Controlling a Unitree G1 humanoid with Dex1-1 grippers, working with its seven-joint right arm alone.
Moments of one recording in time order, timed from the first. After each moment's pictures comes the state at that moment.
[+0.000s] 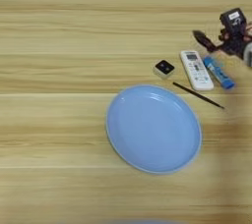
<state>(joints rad) -0.89 -0.53 -0.15 1.22 -0.04 -0.27 0.58</state>
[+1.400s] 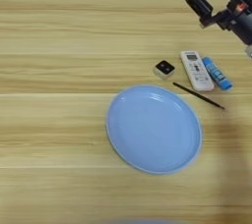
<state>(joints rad) -0.45 -0.39 -0.26 -0.20 0.46 0.38 0.53</state>
